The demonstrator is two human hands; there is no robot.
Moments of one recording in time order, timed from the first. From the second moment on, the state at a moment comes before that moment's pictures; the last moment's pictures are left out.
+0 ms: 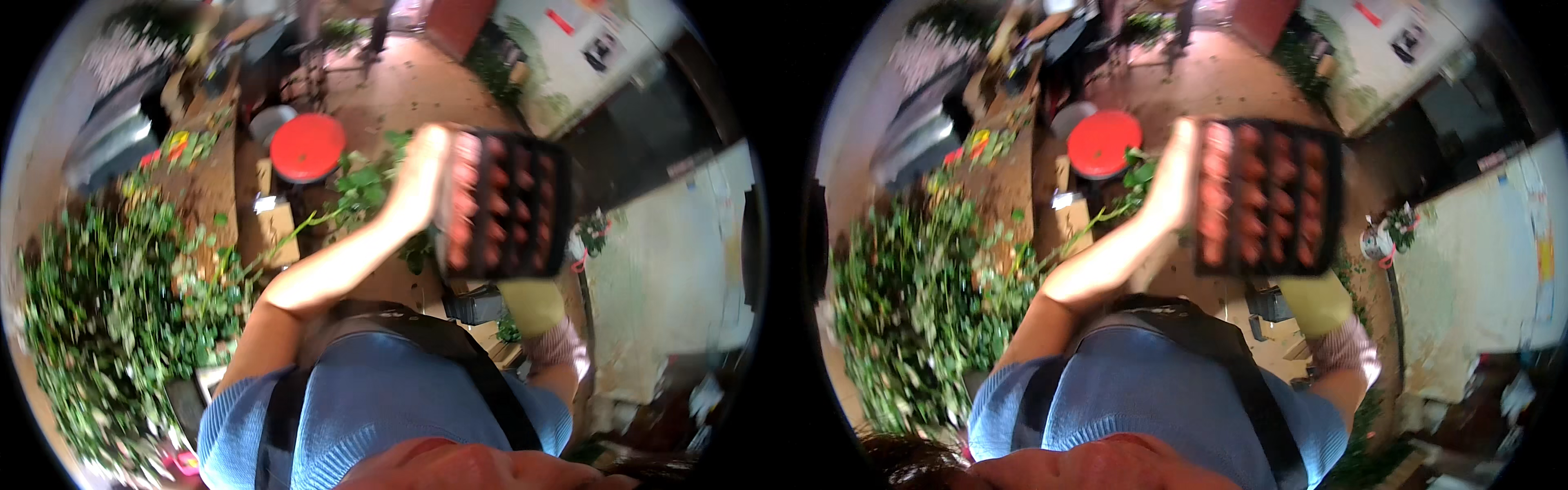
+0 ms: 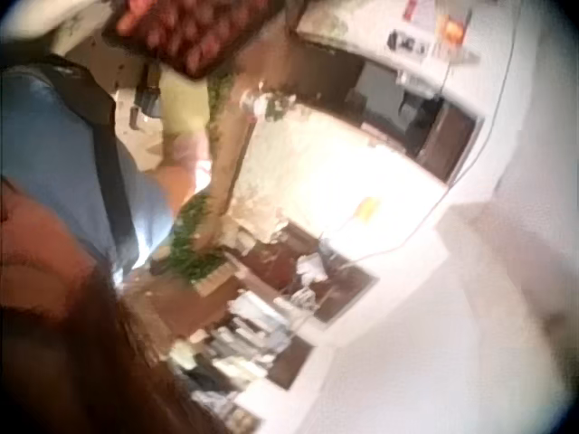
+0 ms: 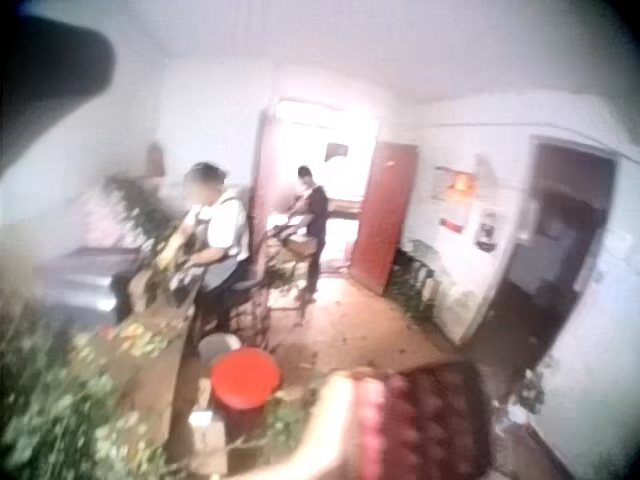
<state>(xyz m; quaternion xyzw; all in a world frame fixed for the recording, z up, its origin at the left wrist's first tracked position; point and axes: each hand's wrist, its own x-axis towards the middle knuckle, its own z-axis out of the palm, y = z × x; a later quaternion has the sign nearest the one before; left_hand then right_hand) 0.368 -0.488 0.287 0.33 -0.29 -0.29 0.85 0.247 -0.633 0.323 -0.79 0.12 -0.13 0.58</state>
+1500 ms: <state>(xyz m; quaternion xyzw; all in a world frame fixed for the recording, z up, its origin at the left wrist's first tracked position) 0.254 -0.761 0.186 0.44 -0.56 -0.13 0.69 0.027 -0.919 0.202 -0.61 0.41 -0.25 0.63</state>
